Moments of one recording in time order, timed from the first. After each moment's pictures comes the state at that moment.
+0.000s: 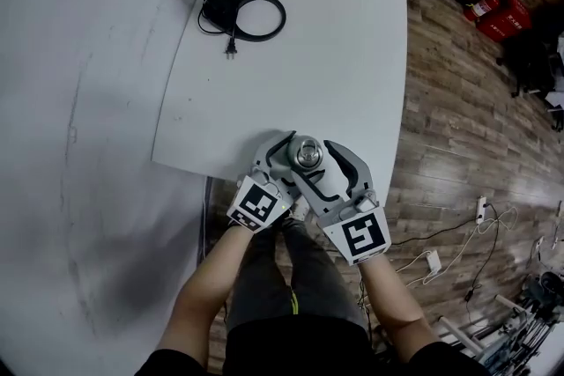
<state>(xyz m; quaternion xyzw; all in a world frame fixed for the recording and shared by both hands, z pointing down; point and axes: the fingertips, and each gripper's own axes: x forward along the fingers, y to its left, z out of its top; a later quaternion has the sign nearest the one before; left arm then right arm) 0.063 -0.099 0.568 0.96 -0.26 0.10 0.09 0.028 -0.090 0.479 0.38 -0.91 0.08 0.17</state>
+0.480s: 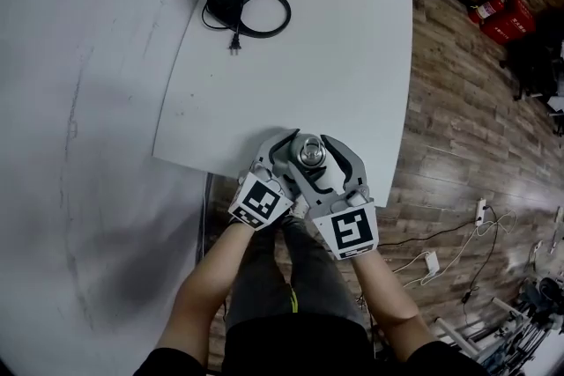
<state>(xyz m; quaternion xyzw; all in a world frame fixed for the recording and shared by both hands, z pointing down) 0.063 -0.101 0.573 0.95 -0.27 0.12 0.08 0.020 -0.102 0.493 0.40 -0.89 0.07 0.19</state>
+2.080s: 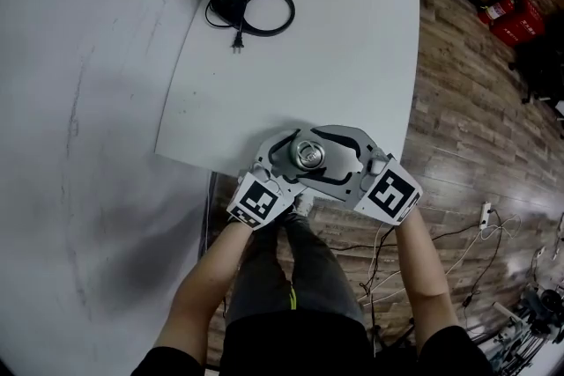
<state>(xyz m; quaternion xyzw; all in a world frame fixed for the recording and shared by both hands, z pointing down) 0.062 -0.101 0.574 0.95 -0.27 0.12 0.08 0.012 -0.089 0.486 0.08 -0.98 0.05 0.19</state>
